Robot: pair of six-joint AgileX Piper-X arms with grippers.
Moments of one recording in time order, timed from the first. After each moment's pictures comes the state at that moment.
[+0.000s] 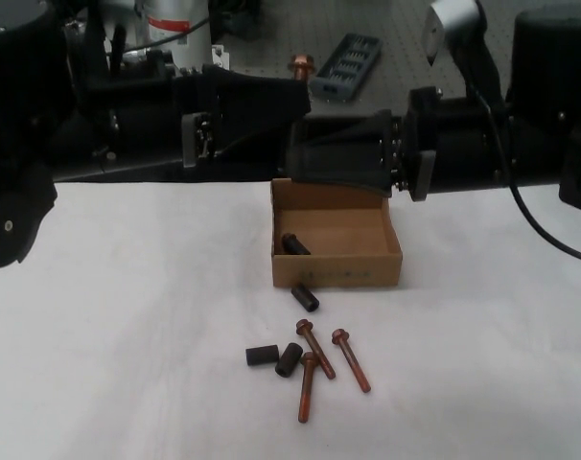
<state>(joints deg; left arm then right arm) -20.0 85.5 -52.1 -38.4 56.8 -38.9 31.2 86.6 -54.9 -11.4 -59.0 31.0</state>
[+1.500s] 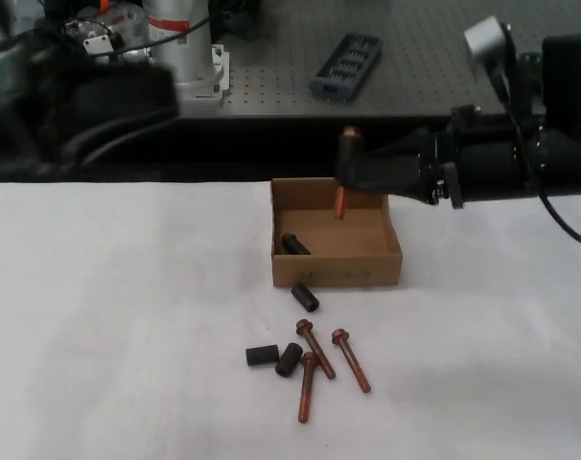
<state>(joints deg) -6.0 75.9 -45.0 -41.5 71.8 -48.1 24.4 90.6 -55.0 0.0 -50.9 22.3</state>
